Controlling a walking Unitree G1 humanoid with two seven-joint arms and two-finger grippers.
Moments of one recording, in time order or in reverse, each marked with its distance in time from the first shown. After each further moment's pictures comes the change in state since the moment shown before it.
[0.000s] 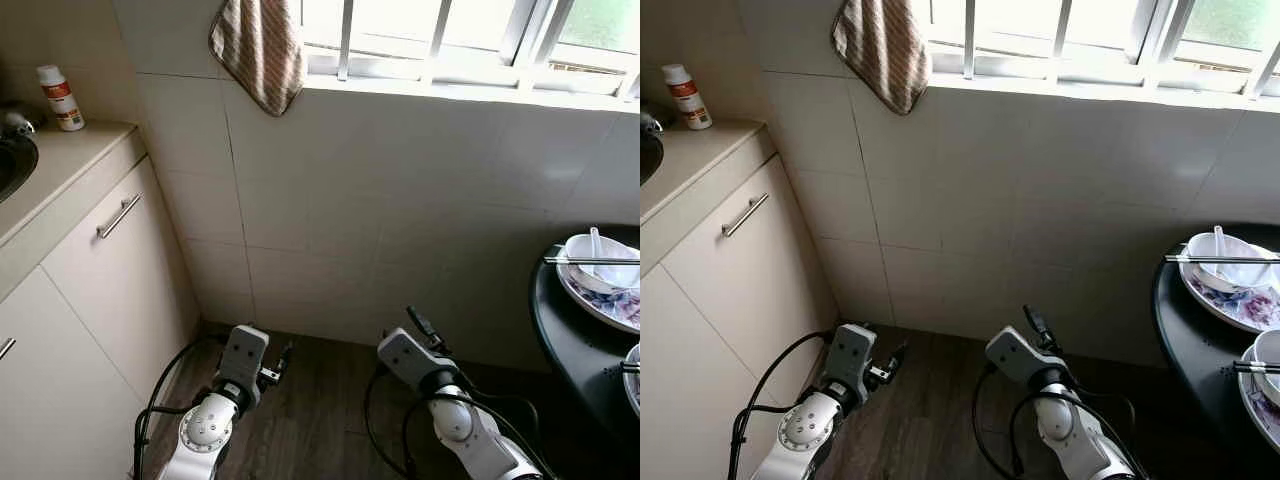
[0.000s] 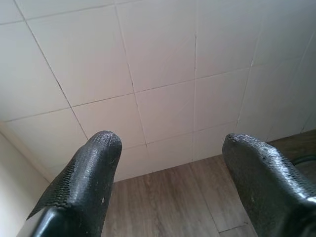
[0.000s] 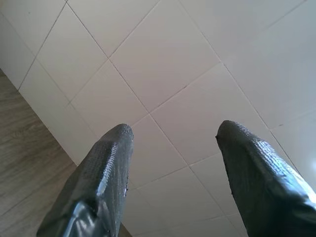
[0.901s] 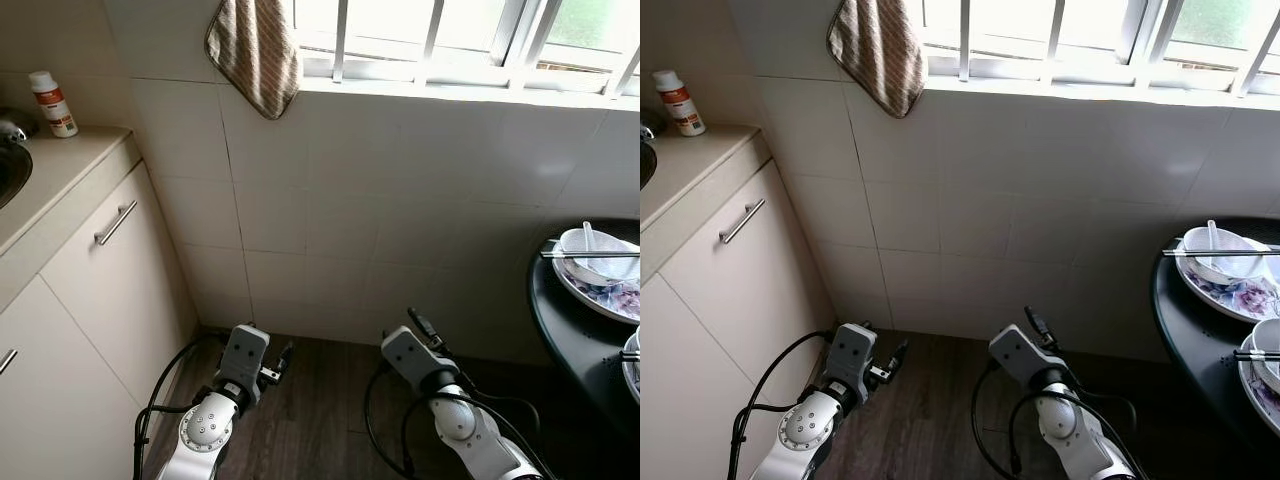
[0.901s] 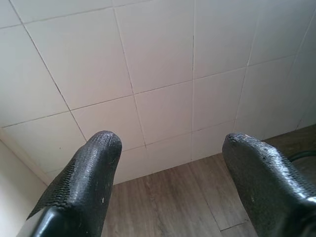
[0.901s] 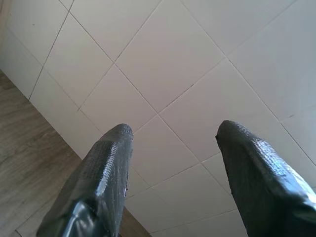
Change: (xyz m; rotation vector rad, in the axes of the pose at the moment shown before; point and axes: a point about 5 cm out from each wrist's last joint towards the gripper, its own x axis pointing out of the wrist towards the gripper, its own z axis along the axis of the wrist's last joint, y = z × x) left arm 0.001 -0.001 0.001 0.004 -0.001 -0.005; right arm 0.000 0.001 -0.001 0.067 -0.002 0.018
